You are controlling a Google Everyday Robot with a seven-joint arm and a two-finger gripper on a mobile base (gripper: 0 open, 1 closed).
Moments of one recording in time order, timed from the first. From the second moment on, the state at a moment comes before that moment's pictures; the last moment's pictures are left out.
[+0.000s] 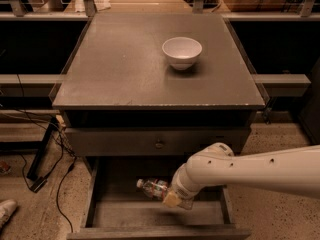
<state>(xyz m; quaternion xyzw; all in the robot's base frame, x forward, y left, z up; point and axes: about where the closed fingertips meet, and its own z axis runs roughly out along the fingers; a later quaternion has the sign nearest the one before) 0.464 -0.048 0.508 -0.52 0.83 0.10 0.16</state>
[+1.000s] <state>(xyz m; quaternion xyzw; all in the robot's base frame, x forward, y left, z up) 0.425 -0.086 0.573 -0.53 0.83 0.05 0.16</state>
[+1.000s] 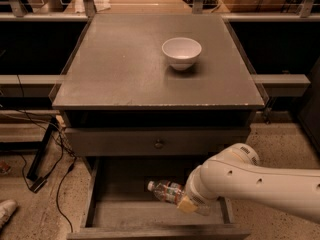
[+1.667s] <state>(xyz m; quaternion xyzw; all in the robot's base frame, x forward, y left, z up) 0.438 -0.083 0.604 -0.53 0.82 0.04 0.19</state>
